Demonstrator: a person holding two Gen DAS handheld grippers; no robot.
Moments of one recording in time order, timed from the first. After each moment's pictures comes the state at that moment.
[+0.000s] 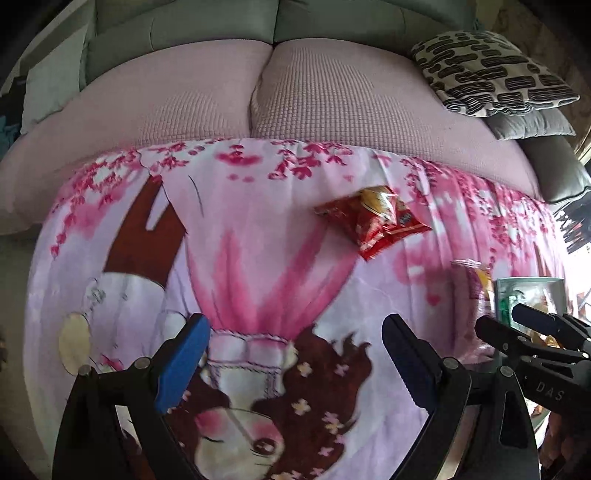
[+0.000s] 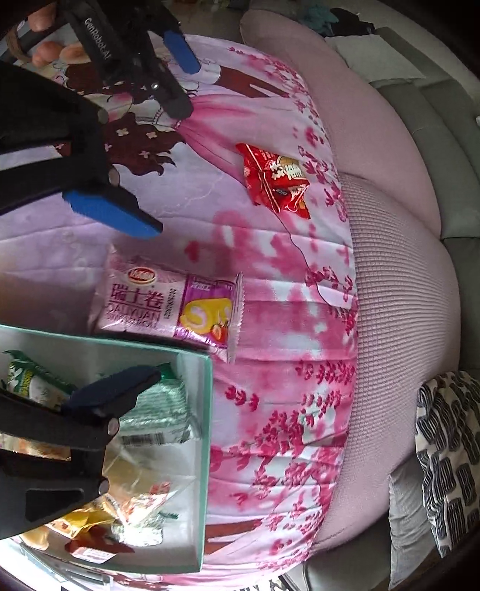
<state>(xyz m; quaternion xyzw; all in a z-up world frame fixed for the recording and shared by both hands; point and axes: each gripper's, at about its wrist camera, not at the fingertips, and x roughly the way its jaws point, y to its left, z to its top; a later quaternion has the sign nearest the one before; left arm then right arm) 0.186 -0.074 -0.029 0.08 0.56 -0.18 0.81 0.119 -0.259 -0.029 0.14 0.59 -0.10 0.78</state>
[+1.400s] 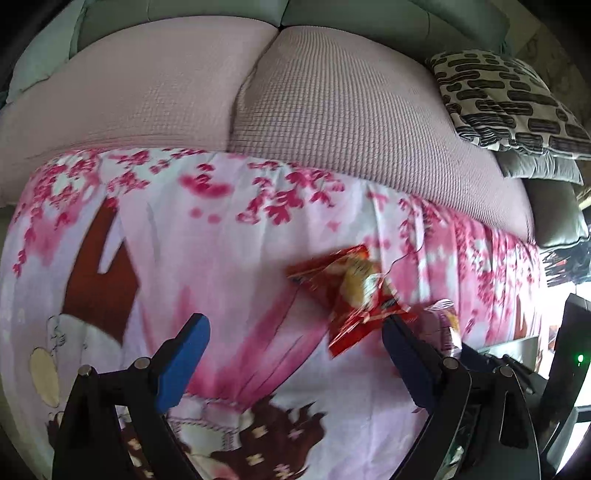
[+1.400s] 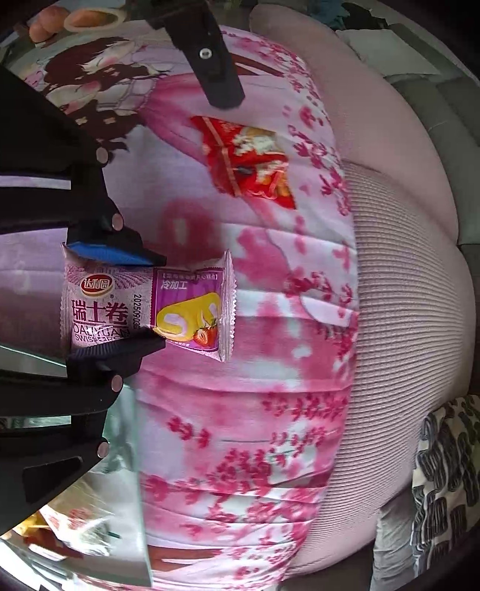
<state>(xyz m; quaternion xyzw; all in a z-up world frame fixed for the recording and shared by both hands) 0.248 -0.110 -0.039 0.00 0.61 -0.19 0.77 0.178 -0.270 -0.051 0.12 0.61 -0.10 0.78</state>
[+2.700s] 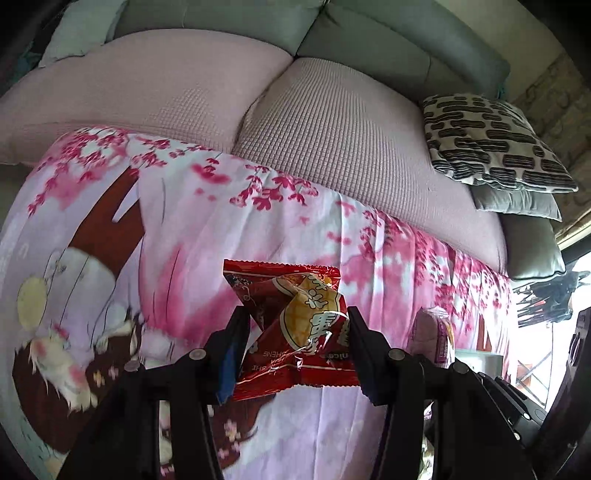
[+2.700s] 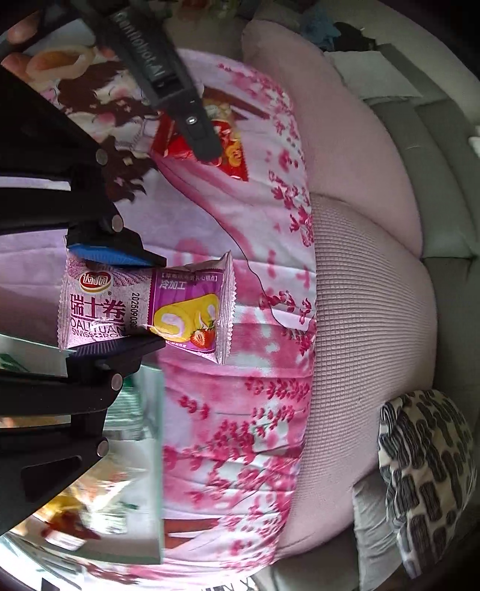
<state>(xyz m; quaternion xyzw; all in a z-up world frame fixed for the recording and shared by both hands) 0.179 -0.096 -0.005 -0.08 0.56 -0.17 0.80 0.122 -0.251 0.012 0.13 0.55 -0.10 0.82</state>
